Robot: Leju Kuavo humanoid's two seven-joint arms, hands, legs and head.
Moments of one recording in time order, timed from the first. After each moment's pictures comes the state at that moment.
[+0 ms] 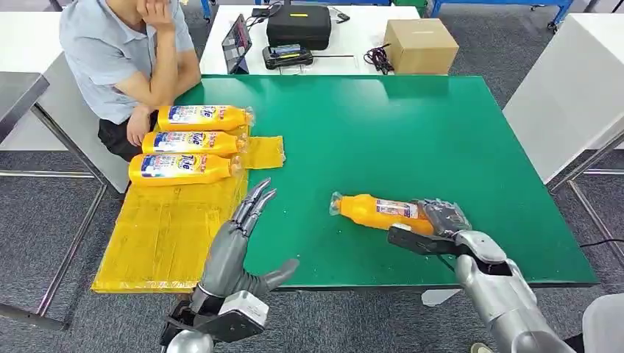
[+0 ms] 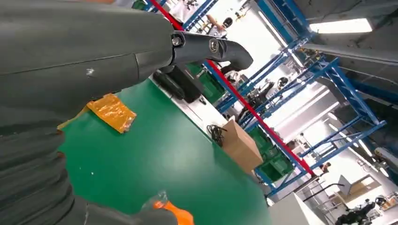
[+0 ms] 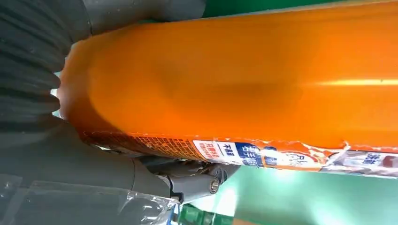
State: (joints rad) left arm 0.07 -0.30 -0.35 -1.68 -0.79 0.19 -0.37; right arm -0.39 -0.31 0.28 -0.82 1.00 0.07 -0.27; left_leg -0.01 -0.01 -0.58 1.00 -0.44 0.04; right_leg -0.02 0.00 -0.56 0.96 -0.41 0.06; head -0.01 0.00
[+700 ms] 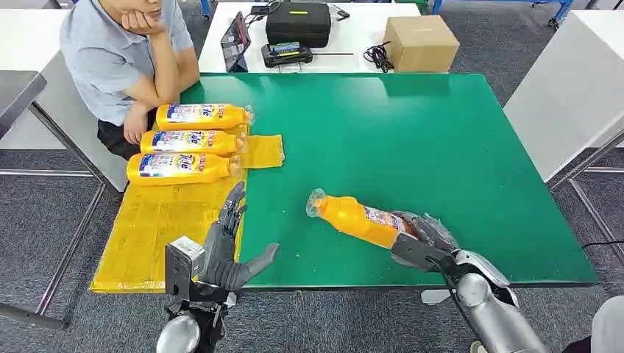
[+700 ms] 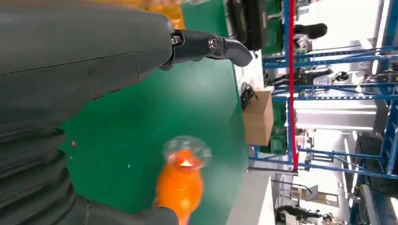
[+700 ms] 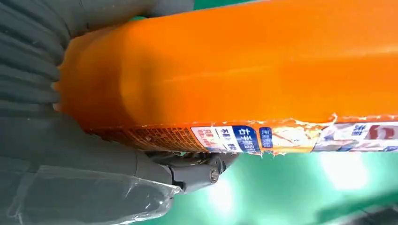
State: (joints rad) left arm 0.05 -0.33 -0.24 -1.51 -0.14 0.07 -0.25; right arm -0.19 -0.28 0.24 -1.22 0.55 0.22 -0.40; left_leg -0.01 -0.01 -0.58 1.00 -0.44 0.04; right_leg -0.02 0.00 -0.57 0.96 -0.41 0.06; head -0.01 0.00
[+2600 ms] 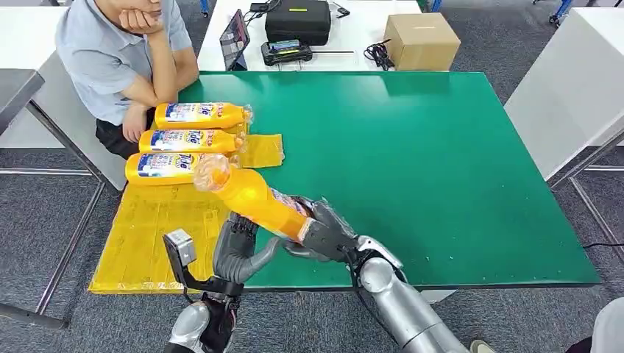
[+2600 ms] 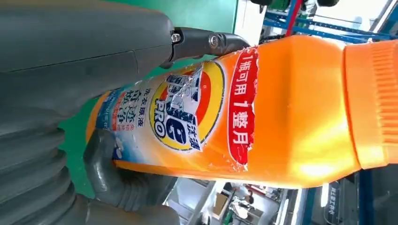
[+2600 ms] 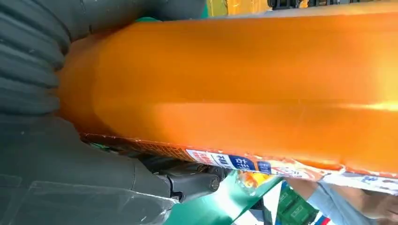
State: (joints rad) left arm -0.06 -0.34 -0.23 -1.27 0.17 -0.09 -0.38; right arm -0.35 0.08 0.50 -1.09 0.40 0.22 -0.45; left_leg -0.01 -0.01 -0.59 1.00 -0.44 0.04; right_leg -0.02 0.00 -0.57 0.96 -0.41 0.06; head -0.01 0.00
